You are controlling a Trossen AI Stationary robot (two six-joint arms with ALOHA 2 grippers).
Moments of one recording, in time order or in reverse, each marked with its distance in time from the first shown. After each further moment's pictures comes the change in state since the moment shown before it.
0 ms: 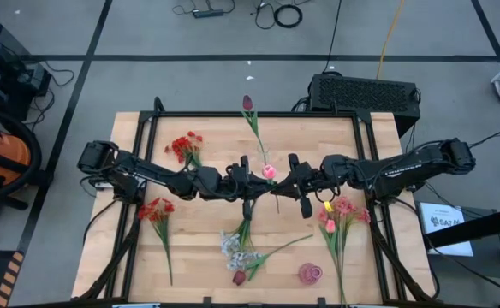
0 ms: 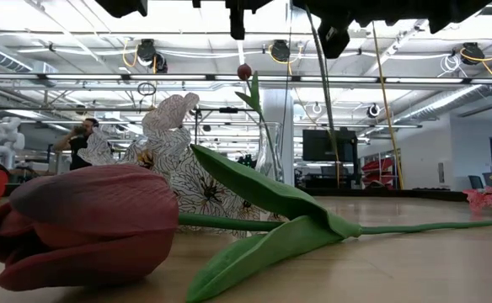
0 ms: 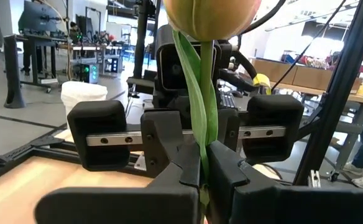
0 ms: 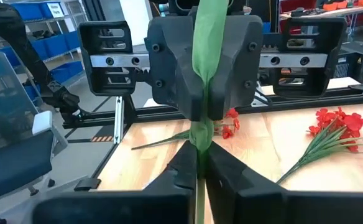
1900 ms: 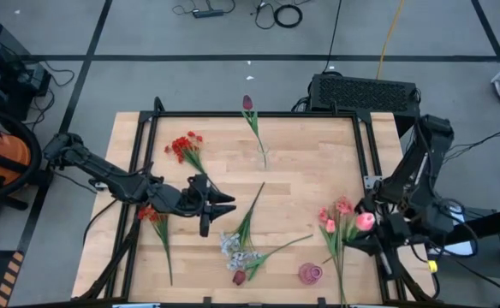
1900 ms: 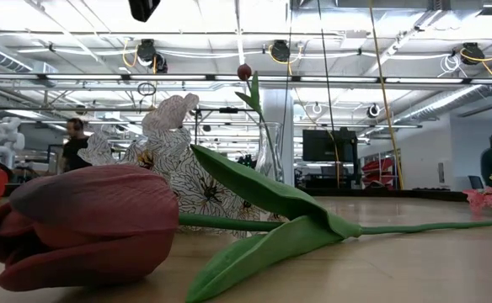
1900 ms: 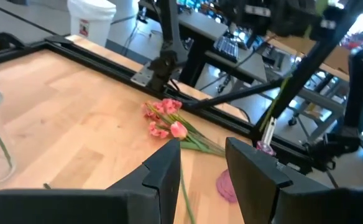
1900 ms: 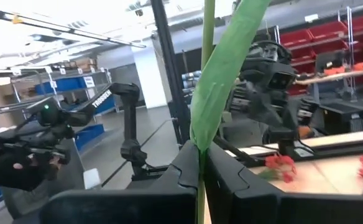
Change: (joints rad) left arm -0.267 -0.423 -0.135 -0.607 -0.252 -0.393; right arm 1.098 -0.197 -0.001 0.219 1.126 -0.170
